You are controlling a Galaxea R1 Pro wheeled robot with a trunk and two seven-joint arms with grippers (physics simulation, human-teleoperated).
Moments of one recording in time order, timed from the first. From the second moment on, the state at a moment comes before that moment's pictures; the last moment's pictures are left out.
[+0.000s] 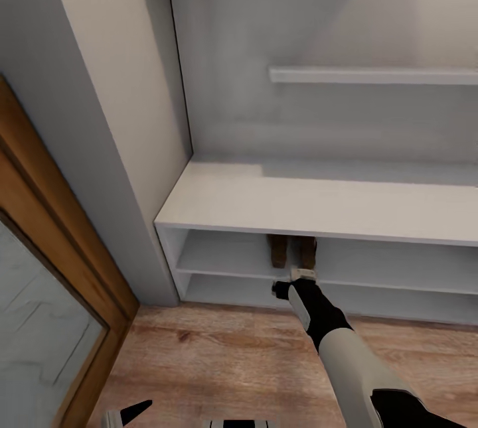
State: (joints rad) left arm -0.12 0.21 0.17 -0.66 0.19 -0.29 -1.23; right arm -0.80 0.17 -0.08 -0.57 -0.06 0.52 -0.23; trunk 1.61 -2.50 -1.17
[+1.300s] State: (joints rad) left arm -0.12 0.21 0.17 -0.66 0.18 -0.29 -1.22; right arm -0.75 0.04 -0.07 -0.22 0.13 0.09 -0.11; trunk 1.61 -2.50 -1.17
